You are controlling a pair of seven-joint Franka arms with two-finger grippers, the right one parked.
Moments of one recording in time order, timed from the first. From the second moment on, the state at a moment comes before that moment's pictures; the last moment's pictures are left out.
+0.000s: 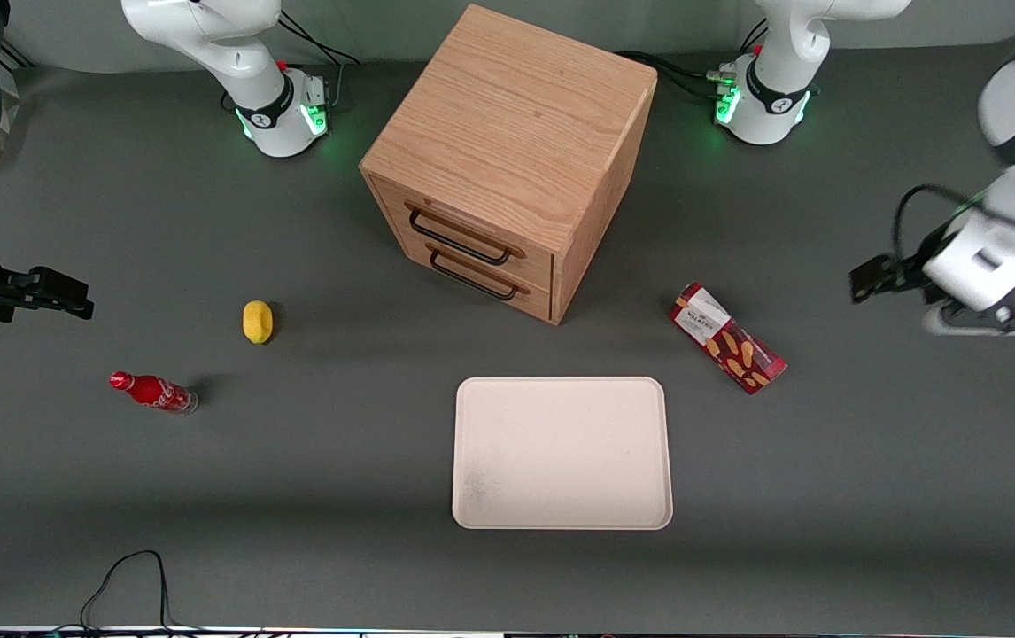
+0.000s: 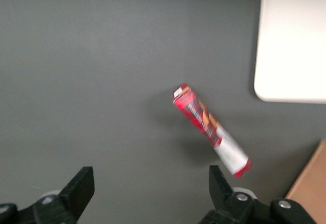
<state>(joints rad) -0.20 0.05 0.12 -1.87 -0.02 1.90 -0.19</state>
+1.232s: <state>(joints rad) -0.29 0.40 0.05 -2.07 -0.14 2.37 -0.94</state>
